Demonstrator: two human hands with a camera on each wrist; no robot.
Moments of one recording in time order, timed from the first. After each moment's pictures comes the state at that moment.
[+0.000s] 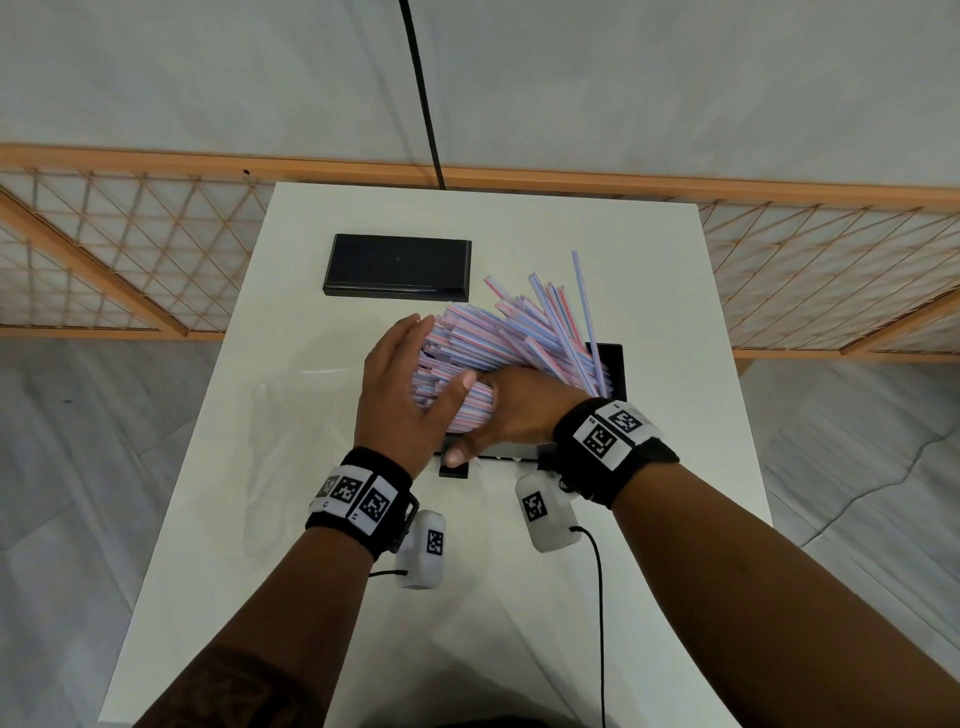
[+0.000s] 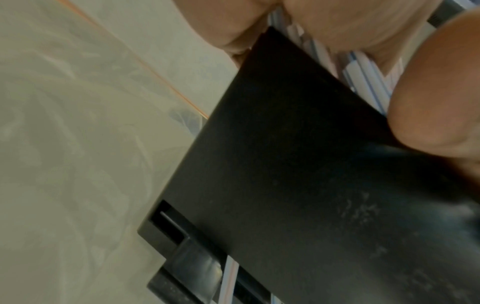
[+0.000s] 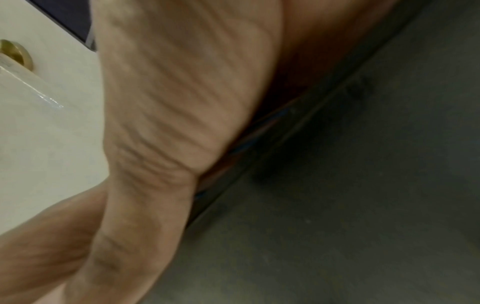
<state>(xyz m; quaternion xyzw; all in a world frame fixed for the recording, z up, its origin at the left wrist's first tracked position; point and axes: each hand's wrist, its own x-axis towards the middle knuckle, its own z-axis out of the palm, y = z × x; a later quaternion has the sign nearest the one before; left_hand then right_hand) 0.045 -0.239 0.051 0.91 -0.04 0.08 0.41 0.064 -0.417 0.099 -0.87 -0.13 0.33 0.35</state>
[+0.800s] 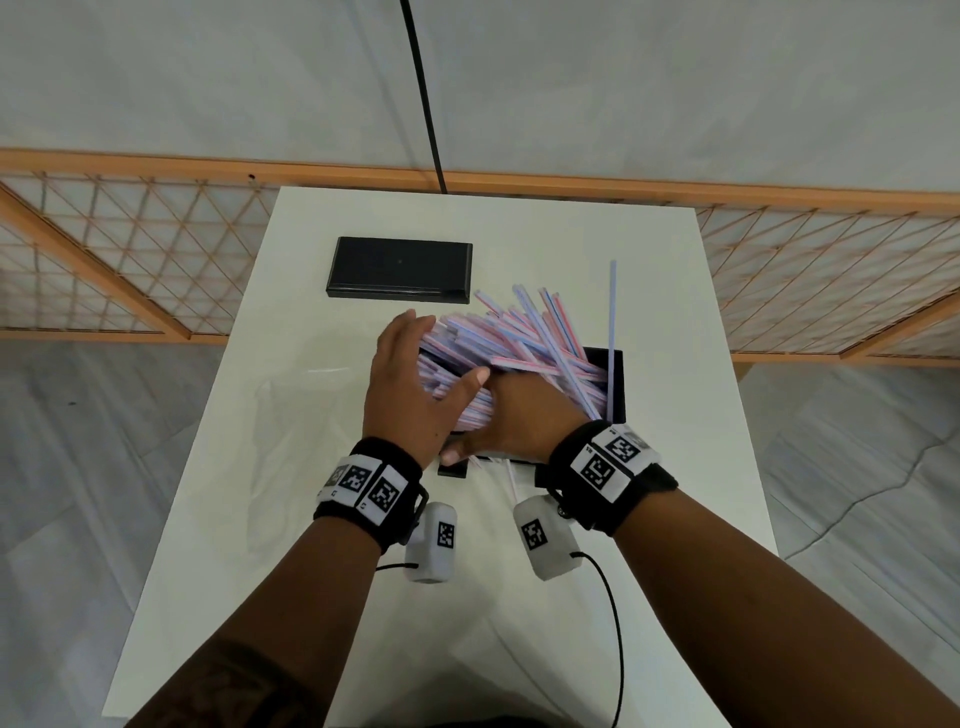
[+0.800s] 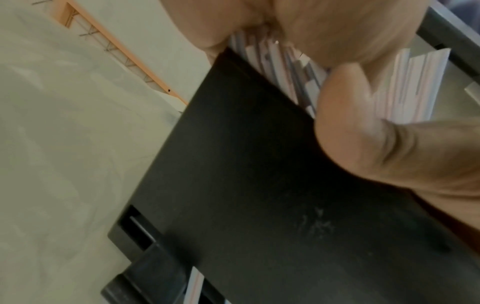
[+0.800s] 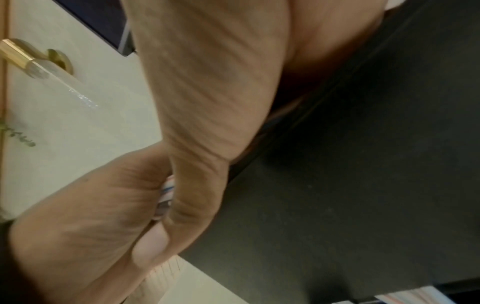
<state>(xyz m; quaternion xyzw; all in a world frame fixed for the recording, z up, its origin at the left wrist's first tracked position) 0.045 -0.248 0.066 0.89 0.00 0.07 0.44 0.046 -0.412 0.088 -0.91 -0.13 0.22 0.31</state>
